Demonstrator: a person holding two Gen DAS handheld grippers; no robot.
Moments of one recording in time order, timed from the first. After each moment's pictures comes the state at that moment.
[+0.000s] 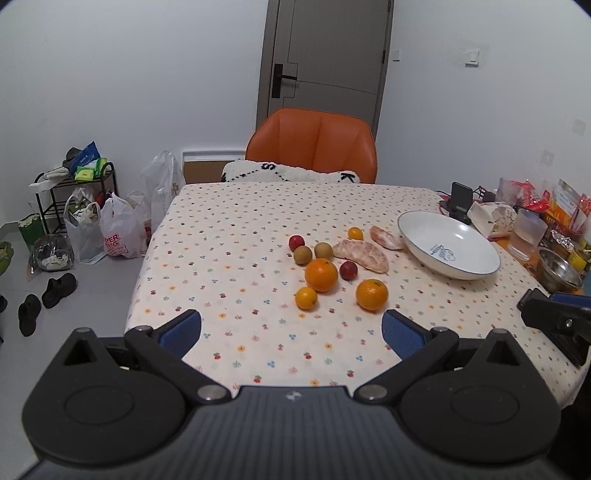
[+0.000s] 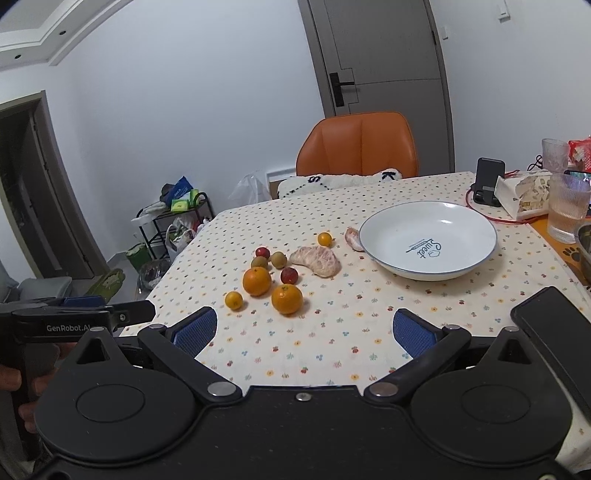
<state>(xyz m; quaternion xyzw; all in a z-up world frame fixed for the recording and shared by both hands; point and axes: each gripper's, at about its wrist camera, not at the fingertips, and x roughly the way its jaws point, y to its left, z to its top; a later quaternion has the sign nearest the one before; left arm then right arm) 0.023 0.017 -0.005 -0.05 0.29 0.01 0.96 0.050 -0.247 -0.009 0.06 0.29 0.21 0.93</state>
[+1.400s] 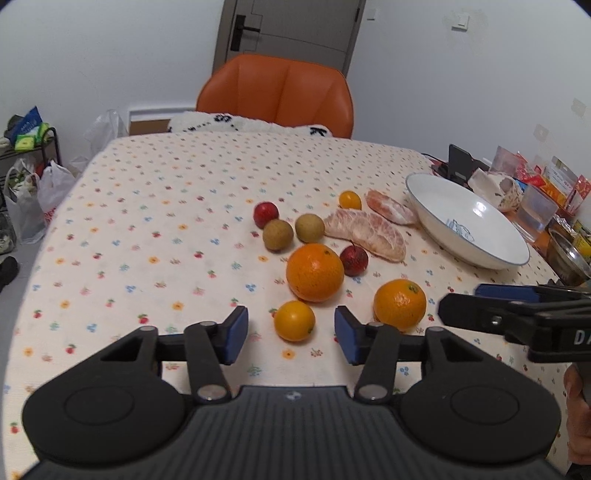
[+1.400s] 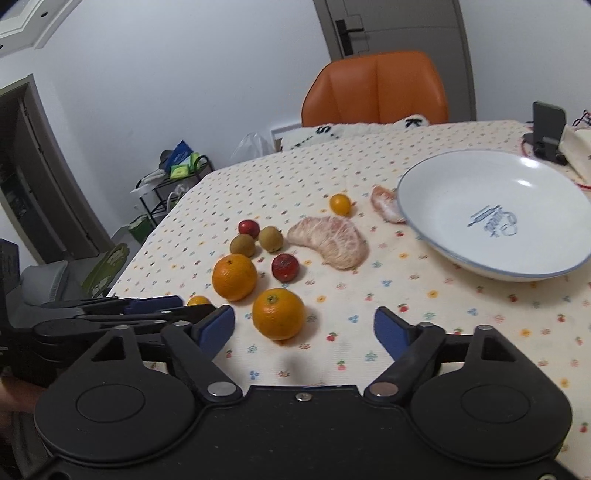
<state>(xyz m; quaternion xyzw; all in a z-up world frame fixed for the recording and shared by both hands) 0.148 0.027 -0.083 -0.06 0.35 -0.08 0.93 0.166 -0.195 -0.078 0.07 0.36 0.23 0.90</state>
